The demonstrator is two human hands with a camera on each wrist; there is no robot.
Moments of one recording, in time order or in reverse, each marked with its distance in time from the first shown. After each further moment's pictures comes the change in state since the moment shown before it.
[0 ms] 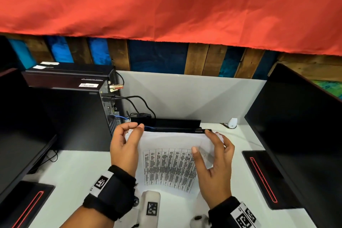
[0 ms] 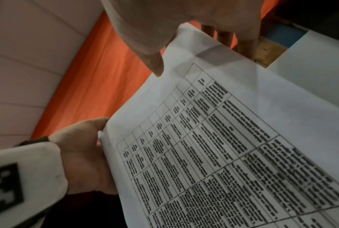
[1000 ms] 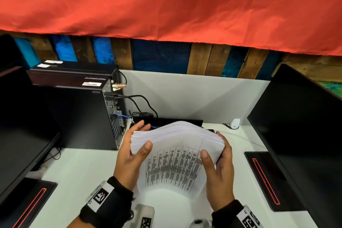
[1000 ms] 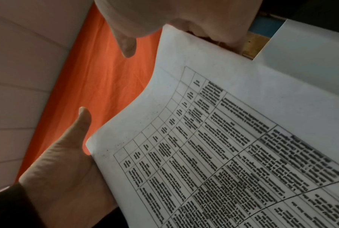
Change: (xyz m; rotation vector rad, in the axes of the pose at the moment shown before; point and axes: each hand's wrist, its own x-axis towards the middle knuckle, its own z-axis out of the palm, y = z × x) left_hand -0.021 -0.001 -0.014 -0.026 -0.311 0.012; right_hand -0.002 0.000 0.000 0.448 -0.004 0.197
